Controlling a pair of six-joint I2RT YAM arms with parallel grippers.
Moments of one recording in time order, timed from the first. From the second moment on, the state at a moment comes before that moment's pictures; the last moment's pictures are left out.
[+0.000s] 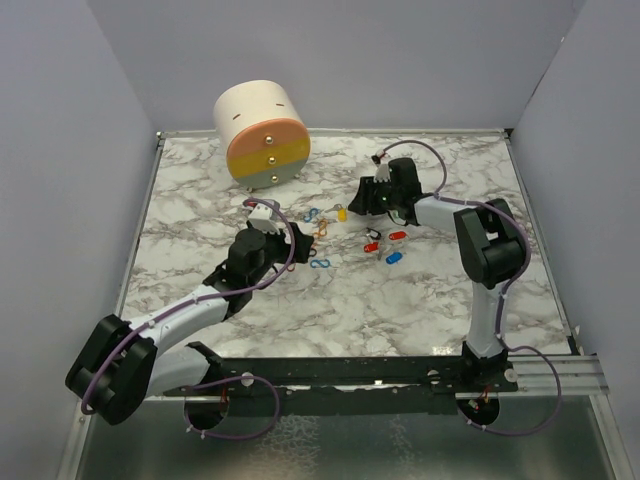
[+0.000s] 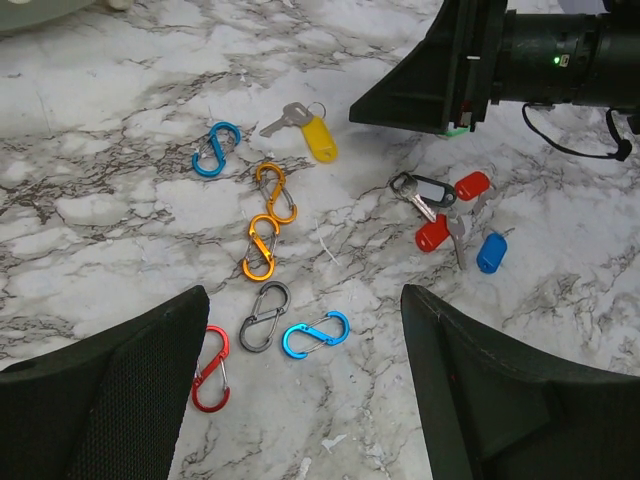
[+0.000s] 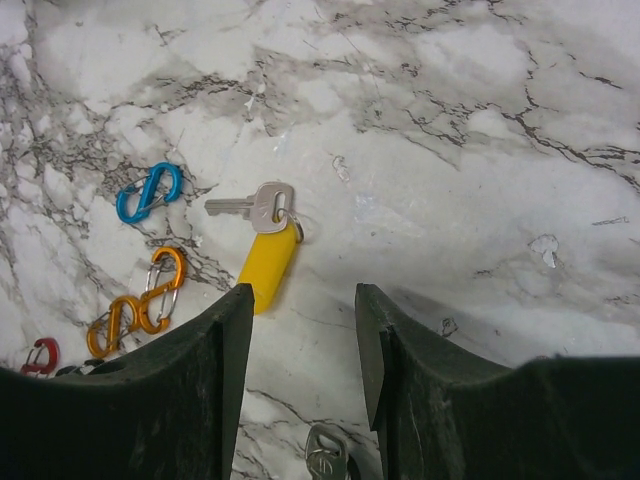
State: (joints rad) left arm -0.60 1.15 0.45 0.42 -0.09 -0.44; right arm 0.35 2.03 1.23 0.18 -0.39 0.28
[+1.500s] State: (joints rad) left arm -0.60 1.16 0.45 0.40 -0.13 -0.41; right arm 0.38 2.18 1.36 0.22 -0.44 0.24
